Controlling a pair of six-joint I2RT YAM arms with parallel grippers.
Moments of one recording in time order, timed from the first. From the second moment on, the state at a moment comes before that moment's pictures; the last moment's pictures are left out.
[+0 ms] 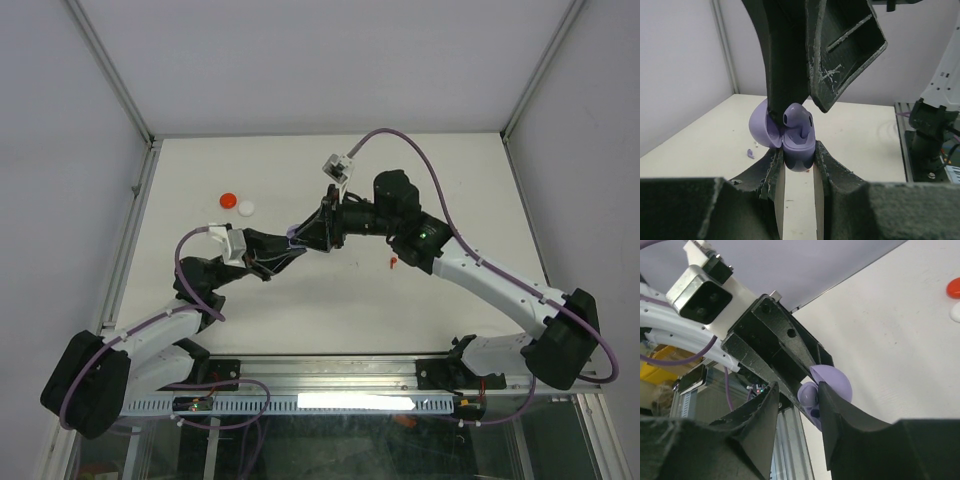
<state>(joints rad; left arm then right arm) -0.52 1.01 0.27 1.22 0.69 -0.24 0.81 1.29 1.11 0.02 -0.60 0.42</state>
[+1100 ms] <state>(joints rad) -0.52 0.98 0.26 1.22 0.71 -0.30 0.84 1.24 1.17 -0.12 -0.58 0.25</state>
